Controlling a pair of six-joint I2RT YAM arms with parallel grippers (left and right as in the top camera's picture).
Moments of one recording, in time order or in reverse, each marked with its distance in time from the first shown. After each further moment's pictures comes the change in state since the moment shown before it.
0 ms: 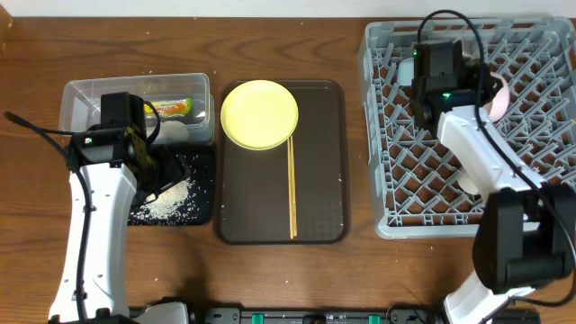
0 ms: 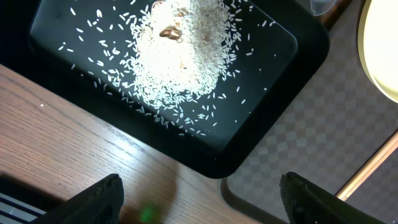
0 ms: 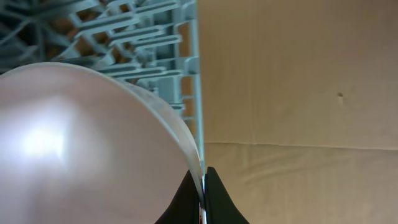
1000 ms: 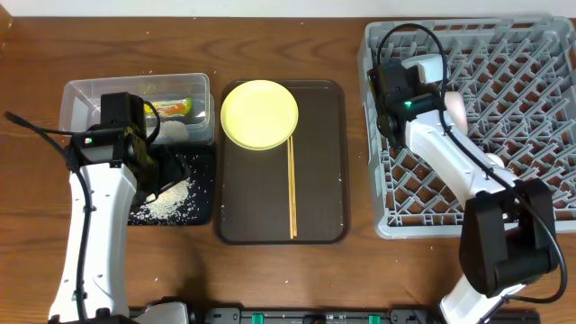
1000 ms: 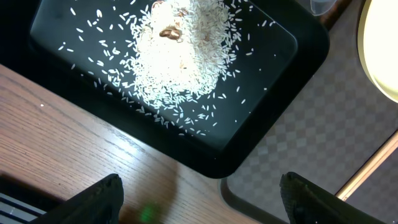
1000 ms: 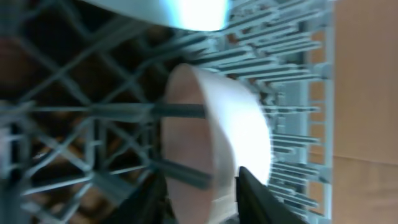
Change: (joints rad) left arm 0.000 0.000 0.000 0.000 0.000 0.000; right arm 0.163 0.010 0.000 -0.301 -0.348 0.464
